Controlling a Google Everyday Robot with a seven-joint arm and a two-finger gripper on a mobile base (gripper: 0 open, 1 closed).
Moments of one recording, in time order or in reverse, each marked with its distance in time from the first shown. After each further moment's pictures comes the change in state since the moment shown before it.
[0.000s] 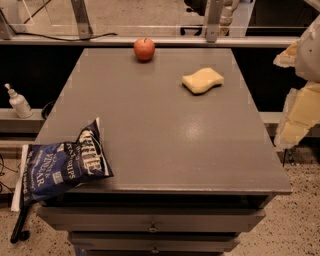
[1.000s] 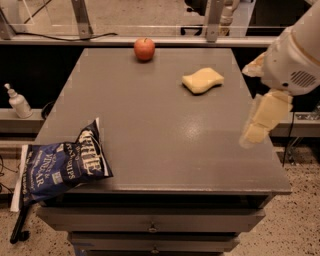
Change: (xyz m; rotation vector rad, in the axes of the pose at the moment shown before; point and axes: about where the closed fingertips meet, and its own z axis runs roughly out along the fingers) arm -0.039 -0.001 0.038 -0.062 -0.143 -0.003
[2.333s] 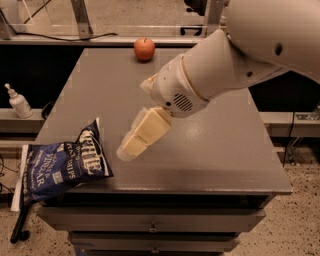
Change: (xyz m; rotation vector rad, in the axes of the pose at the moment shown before) arm -0.198 0.078 0.068 -0.199 -0.497 0.002
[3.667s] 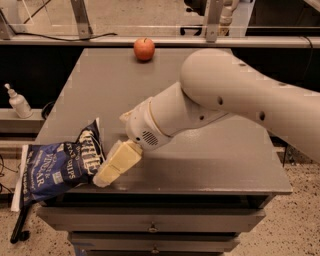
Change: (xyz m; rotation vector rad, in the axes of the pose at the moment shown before) arm 0.022 0.017 0.096 -0.089 -0.041 0.053
